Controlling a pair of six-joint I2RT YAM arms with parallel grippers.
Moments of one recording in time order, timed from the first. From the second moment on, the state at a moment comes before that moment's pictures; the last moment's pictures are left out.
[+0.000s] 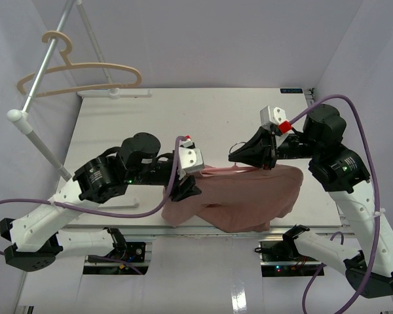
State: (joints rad) left arm -1.06 1.09 1.44 -0.82 0.28 0.19; right arm 0.54 0.98 1.41 -0.59 -1.04 -0.24
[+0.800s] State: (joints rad) left arm -1.06 1.16 1.55 -0.90 0.46 0.20; right arm 0.54 0.92 1.39 -0.58 -1.19 -0.32
